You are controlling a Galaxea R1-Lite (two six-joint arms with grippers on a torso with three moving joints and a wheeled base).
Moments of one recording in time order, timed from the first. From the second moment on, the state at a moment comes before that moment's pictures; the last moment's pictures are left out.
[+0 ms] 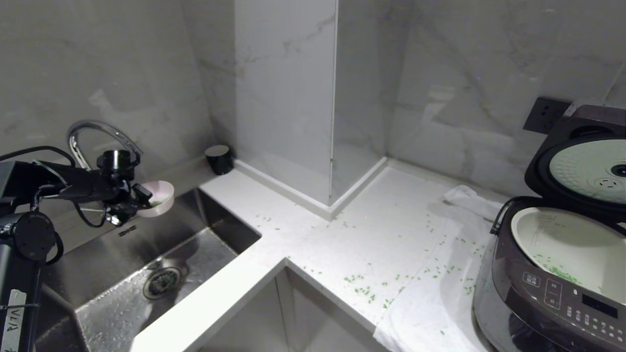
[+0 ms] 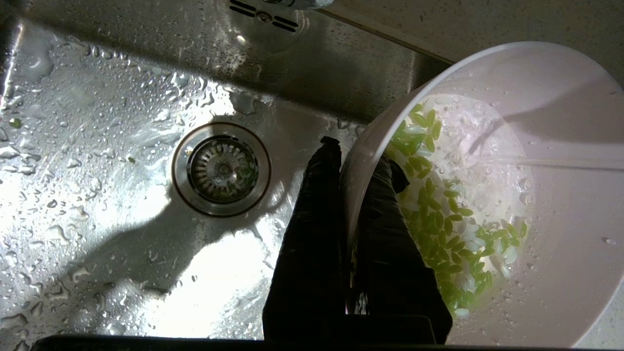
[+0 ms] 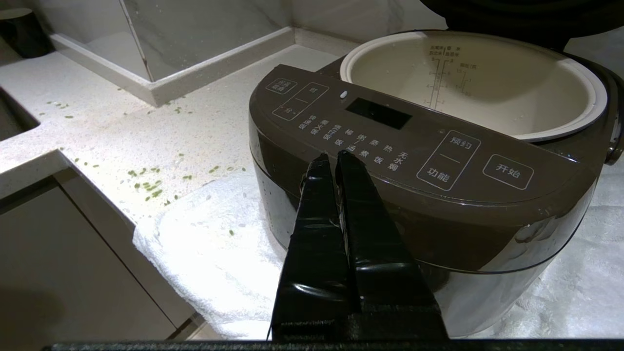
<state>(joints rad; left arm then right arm) 0.25 2.52 -1.95 0.19 0.27 -0.80 0.00 0.00 0.00 -0.01 0.00 0.01</state>
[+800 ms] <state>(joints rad) 0.25 2.51 -1.95 0.23 0.25 -0.82 0.00 0.00 0.00 -0.01 0.00 0.01</state>
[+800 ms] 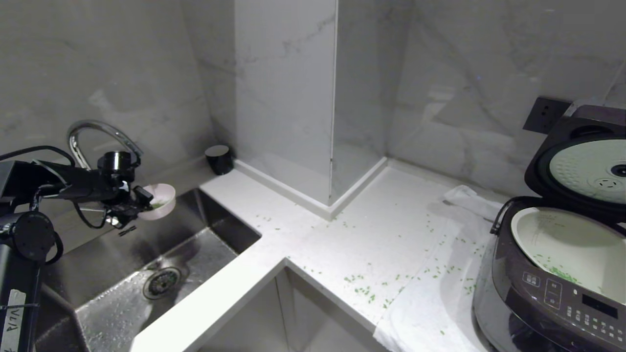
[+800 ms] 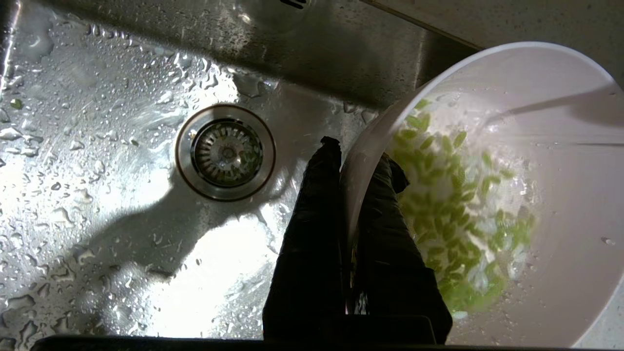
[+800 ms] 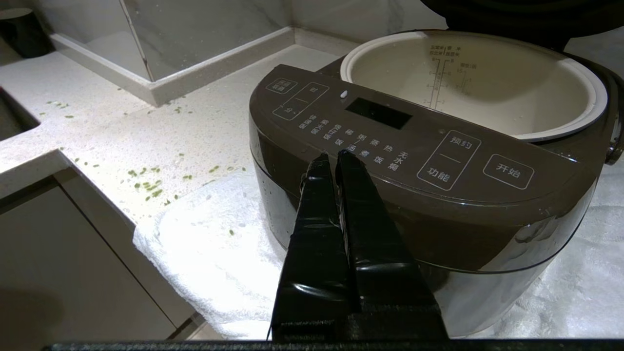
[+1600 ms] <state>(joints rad) 0.26 2.51 -1.95 0.22 0.25 -0.82 0.00 0.00 0.00 -0.01 0.00 0.01</state>
